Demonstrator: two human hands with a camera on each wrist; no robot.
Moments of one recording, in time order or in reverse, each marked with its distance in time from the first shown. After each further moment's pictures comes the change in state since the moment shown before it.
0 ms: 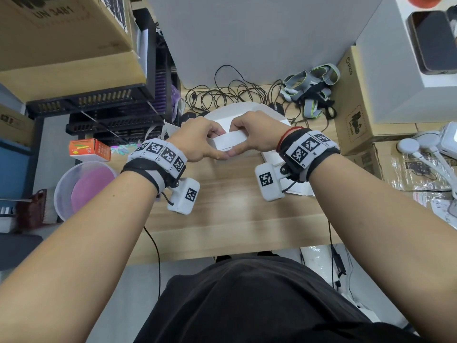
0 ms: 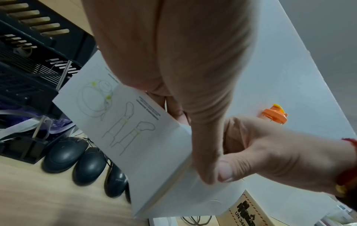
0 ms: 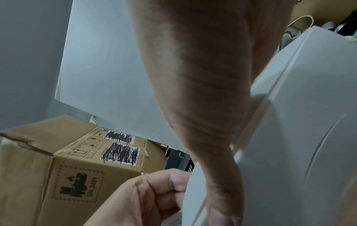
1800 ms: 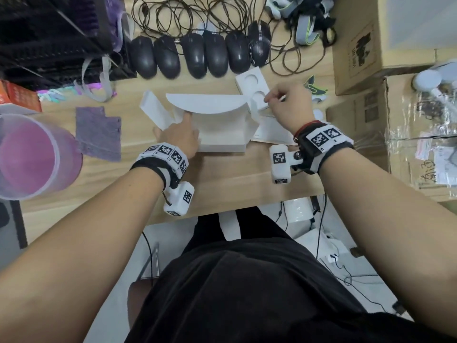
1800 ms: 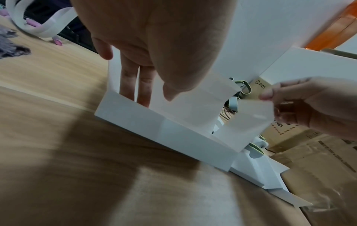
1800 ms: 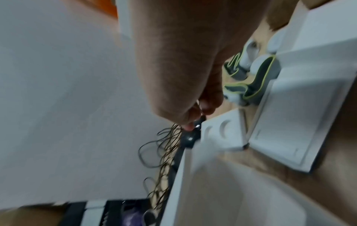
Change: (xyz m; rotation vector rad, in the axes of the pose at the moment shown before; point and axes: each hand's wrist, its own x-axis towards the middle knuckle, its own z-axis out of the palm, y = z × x) left_hand 0.025 -0.062 0.166 0.266 -0.030 -0.371; right_hand -0.051 0.126 0.087 0.260 0.476 0.561
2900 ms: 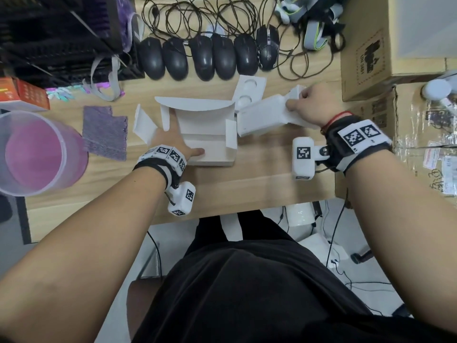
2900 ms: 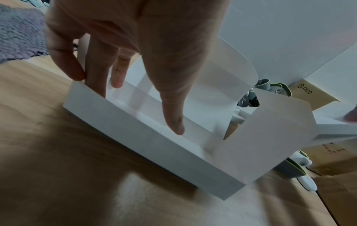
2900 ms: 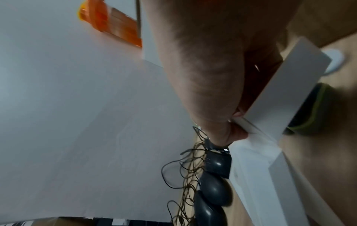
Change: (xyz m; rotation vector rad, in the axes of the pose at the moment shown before) left_hand 0.013 -0.037 0.015 -0.032 -0.110 -0.234; right_hand 0.009 -0.009 -0.043 -0.176 -0.176 0.195
